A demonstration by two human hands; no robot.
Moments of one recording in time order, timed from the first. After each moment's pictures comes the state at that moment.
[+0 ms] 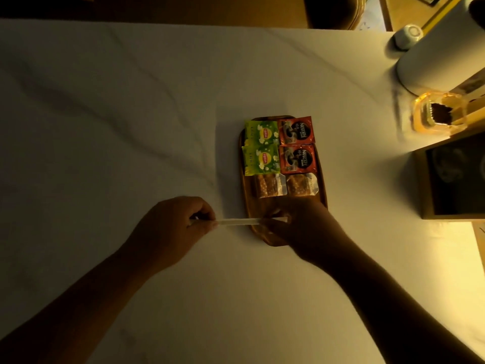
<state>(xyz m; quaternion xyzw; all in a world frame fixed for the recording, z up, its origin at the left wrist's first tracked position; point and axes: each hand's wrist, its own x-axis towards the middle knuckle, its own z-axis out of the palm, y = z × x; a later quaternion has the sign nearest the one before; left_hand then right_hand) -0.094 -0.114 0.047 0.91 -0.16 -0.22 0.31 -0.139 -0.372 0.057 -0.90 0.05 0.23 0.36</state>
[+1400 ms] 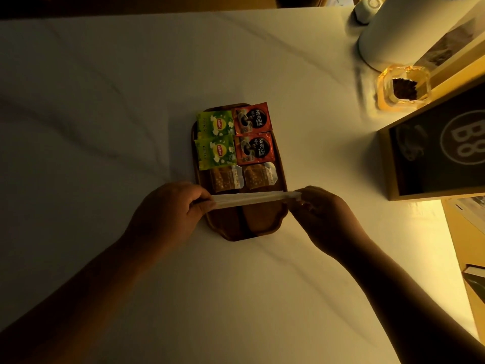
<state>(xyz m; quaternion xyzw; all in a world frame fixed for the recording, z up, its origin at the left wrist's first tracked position) -0.090 -0.203 0.032 0.93 -0.23 -0.13 0.25 -0.179 -0.480 0.026 -0.91 0.13 0.10 0.38</state>
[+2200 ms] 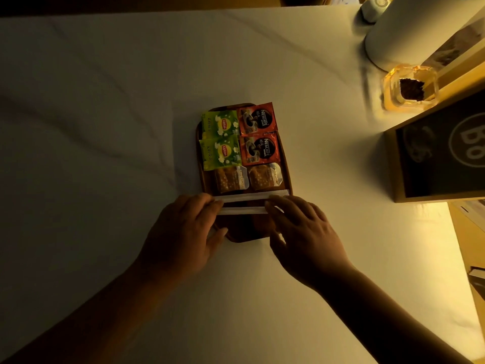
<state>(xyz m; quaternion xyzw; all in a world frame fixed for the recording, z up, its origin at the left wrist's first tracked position) -0.124 -0.200 0.016 0.94 -0.31 -0.11 0.08 -0.207 -0.444 0.001 -0.99 -0.06 0.08 0.11</state>
